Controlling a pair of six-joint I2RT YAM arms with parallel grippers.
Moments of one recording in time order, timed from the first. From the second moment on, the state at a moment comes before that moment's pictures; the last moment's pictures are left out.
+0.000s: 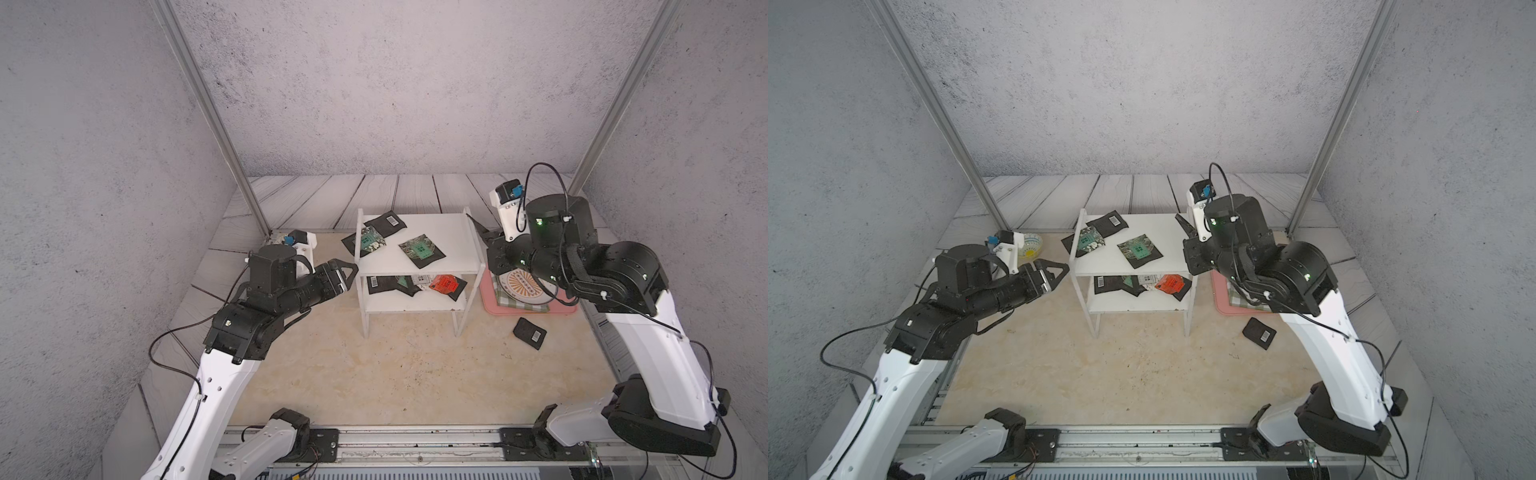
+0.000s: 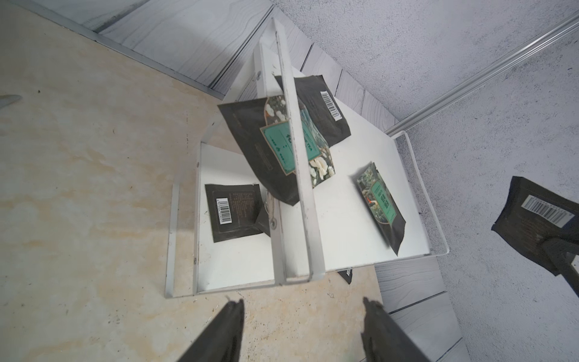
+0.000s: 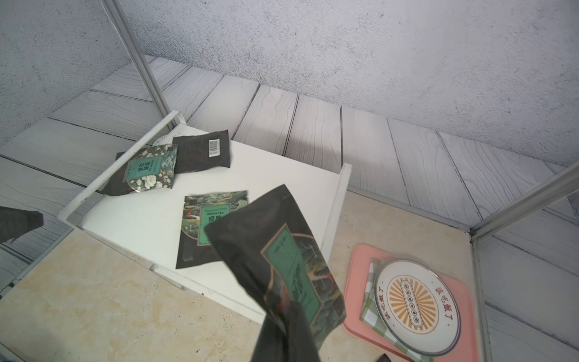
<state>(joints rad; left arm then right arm) -0.37 0.96 1.33 -0.83 0.27 -0.70 0.79 1.37 2.12 -1.28 0.35 0.18</state>
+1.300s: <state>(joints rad) -0.41 0.68 0.78 -0.77 0.34 -0.79 0.40 0.93 0.85 -0.94 0.28 0.51</state>
